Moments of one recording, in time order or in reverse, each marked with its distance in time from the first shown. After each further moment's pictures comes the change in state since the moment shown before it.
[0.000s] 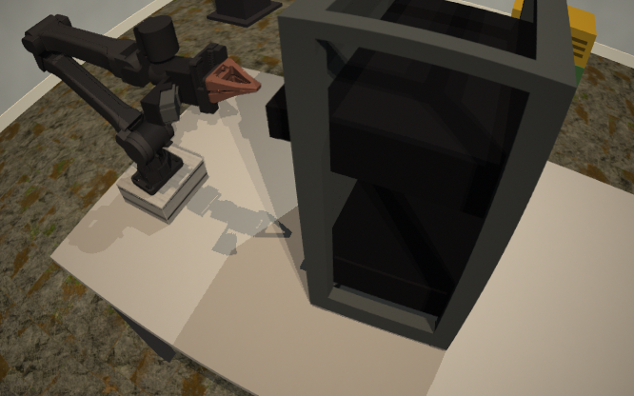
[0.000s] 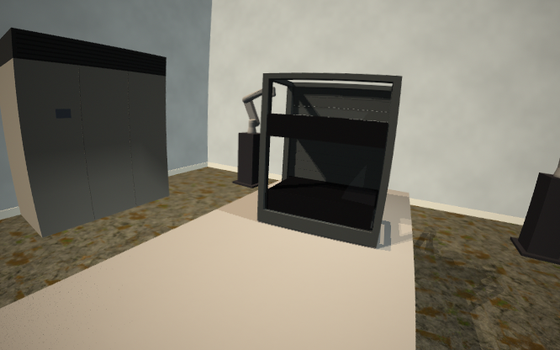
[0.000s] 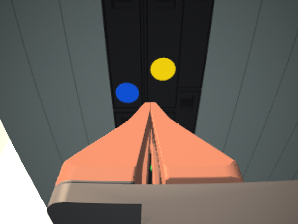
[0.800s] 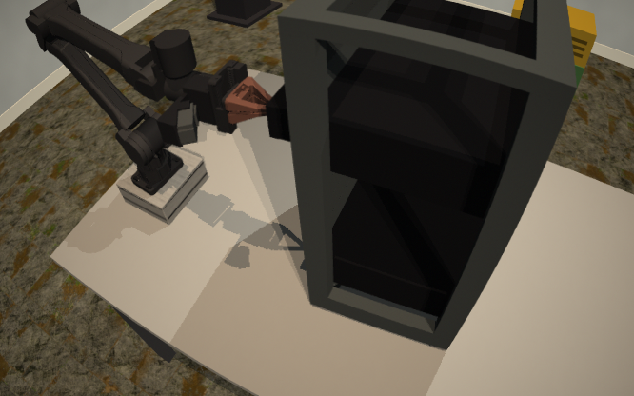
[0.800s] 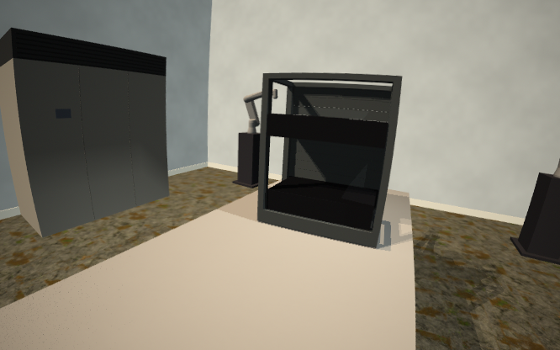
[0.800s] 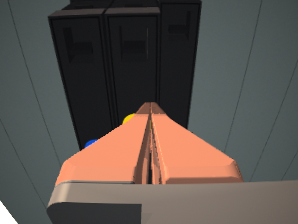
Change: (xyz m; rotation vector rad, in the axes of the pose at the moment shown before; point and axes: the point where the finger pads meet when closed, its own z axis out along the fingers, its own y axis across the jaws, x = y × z) arm -0.018 -0.018 0.044 0.024 -0.016 0.004
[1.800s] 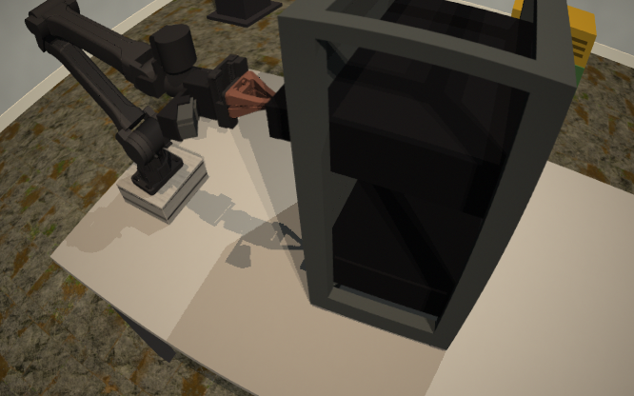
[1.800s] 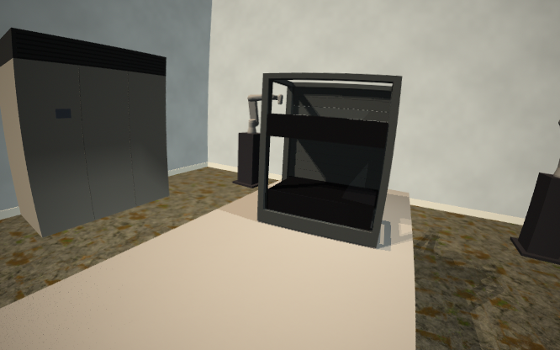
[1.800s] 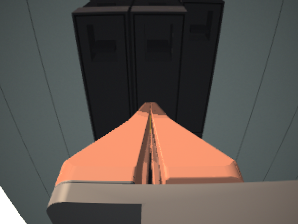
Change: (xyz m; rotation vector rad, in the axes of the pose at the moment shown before) arm 0.001 0.012 0.002 -0.024 -0.002 -0.003
